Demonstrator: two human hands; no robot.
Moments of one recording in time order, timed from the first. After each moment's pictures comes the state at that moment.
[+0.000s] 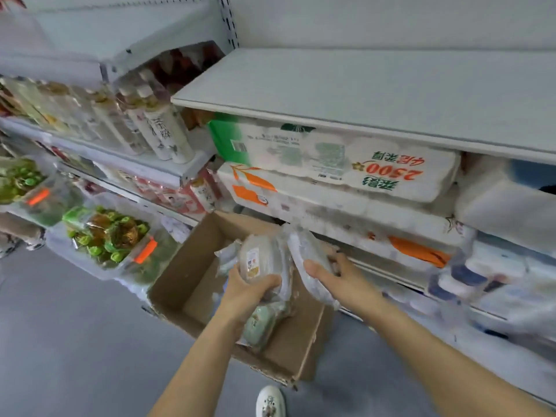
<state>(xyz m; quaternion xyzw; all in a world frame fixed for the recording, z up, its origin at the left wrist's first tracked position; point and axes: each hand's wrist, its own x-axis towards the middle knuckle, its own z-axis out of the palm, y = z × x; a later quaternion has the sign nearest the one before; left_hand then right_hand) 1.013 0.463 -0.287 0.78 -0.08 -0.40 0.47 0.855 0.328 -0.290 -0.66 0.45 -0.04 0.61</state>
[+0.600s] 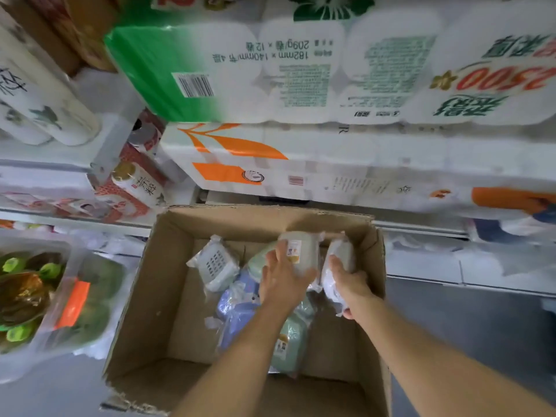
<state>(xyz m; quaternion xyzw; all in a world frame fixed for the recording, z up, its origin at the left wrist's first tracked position) 1.114 0.373 -0.473 0.82 -0.38 -0.41 0.13 0.983 0.328 -0.506 -0.31 0.78 0.00 0.55</state>
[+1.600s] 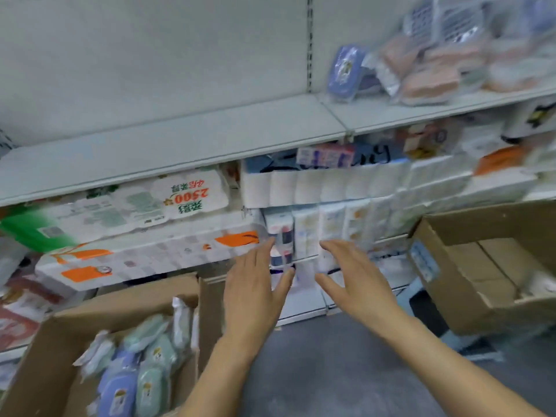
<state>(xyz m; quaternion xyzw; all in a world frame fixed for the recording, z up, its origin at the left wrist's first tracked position) 0.729 0.452 -0.195 0.63 -0.71 -0.08 0.29 0.539 0.449 -0.186 -0.73 0.62 -0.23 0.19</state>
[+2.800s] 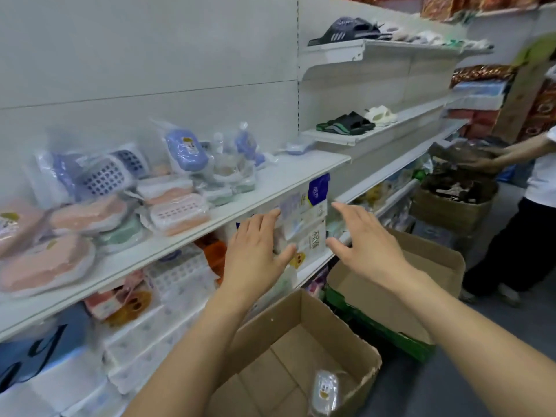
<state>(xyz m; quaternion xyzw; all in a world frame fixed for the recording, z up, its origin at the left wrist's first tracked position) 0.031 0.217 -0.061 0.35 -0.89 -0.05 0.29 -0.148 0.326 -0.047 -0.55 0.79 -0.24 -0.05</state>
